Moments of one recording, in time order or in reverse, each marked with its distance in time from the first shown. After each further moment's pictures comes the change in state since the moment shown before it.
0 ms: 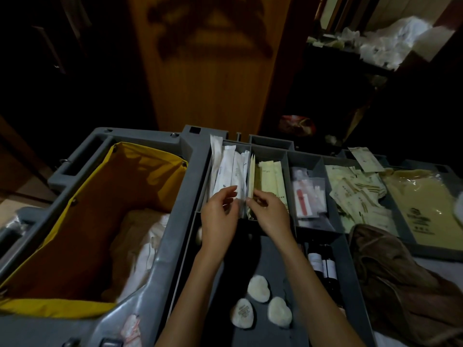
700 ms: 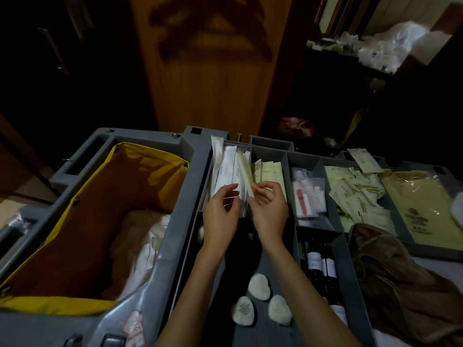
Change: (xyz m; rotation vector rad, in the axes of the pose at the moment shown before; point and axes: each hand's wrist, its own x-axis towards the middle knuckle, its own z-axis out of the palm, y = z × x) left_hand 0.000 0.003 -0.001 -0.090 0.001 -0.051; right_hand -0.015 -0.017 0.018 0.404 0.311 -0.064
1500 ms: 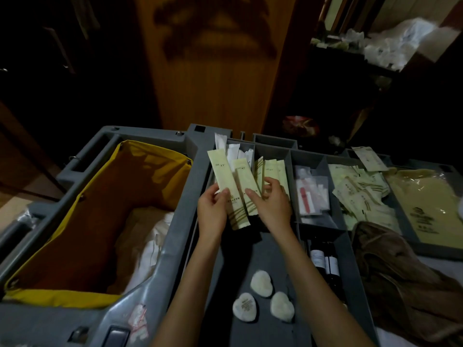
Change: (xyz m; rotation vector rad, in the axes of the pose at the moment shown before) left_hand 0.008 -0.001 -0.008 -0.387 0.069 -0.214; right_hand 0.025 0.011 -0.009 -0.441 -0.164 -0.010
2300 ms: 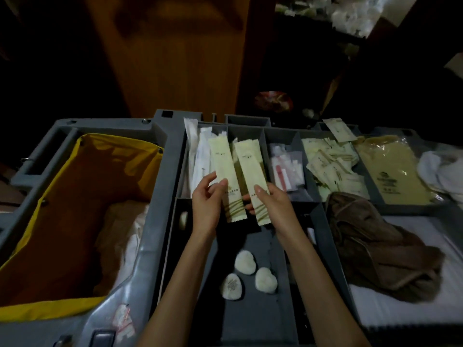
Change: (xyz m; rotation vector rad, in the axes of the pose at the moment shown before) left_hand -0.021 -0.004 0.022 -0.032 -0.121 -0.110; right_hand -0.054 -0.003 -0.061 0.662 -0.182 0.258
